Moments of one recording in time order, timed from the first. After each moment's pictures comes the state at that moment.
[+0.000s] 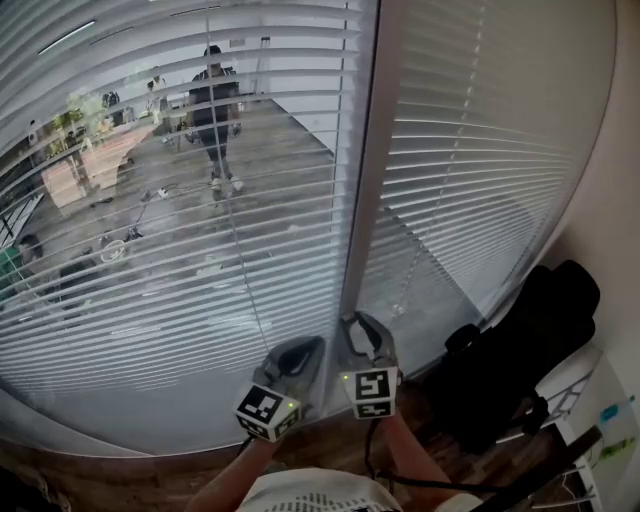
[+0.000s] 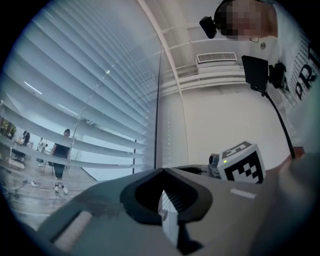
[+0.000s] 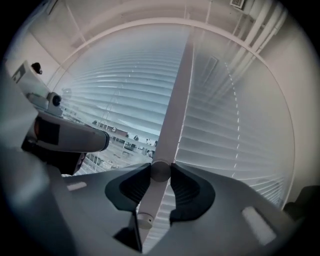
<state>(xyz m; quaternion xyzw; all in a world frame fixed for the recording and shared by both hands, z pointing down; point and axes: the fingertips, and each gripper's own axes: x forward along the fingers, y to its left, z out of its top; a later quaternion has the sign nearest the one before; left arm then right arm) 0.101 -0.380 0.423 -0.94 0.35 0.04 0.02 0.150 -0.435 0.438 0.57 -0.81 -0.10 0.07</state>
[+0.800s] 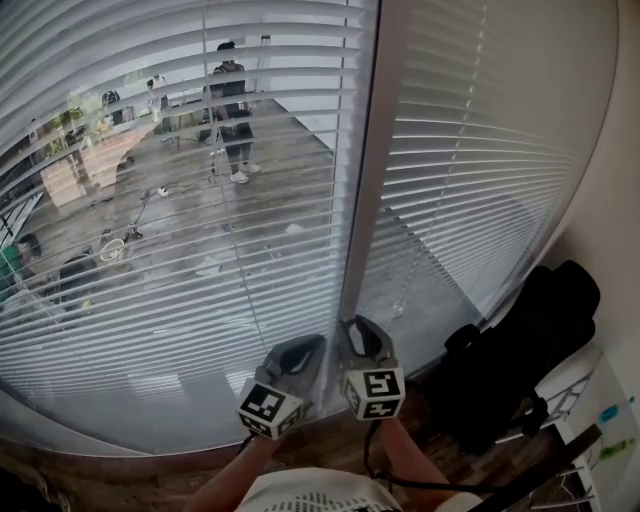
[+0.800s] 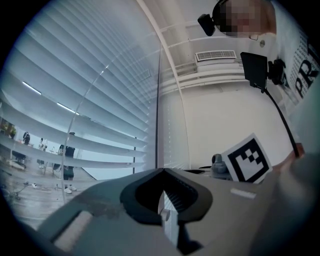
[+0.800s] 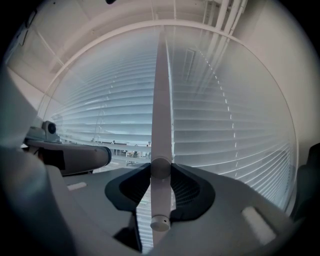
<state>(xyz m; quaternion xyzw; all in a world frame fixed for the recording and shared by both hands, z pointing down) 0.106 -0.391 0.432 -0.93 0.35 0.03 0.02 0.156 -0.439 0.448 0.57 -0.82 0.00 -0.01</state>
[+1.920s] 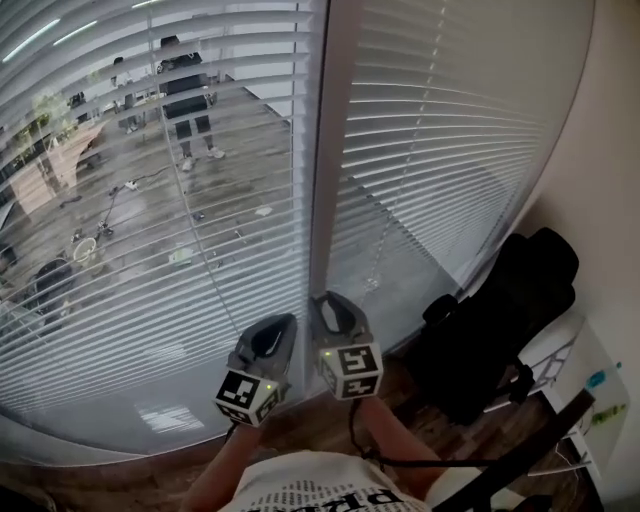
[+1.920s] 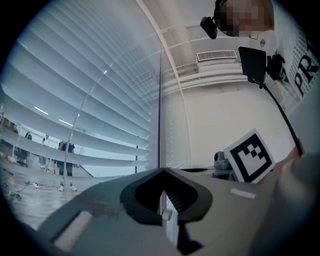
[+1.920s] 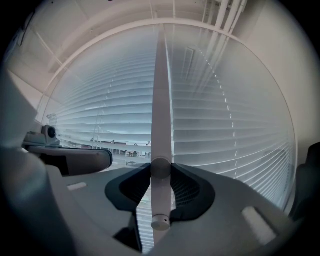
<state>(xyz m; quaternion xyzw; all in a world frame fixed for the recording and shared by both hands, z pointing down) 0.094 -0.389 0.423 -0.93 0.36 0.04 0.03 0.145 -0.433 0.433 0.57 -0.82 0.00 -0.01</state>
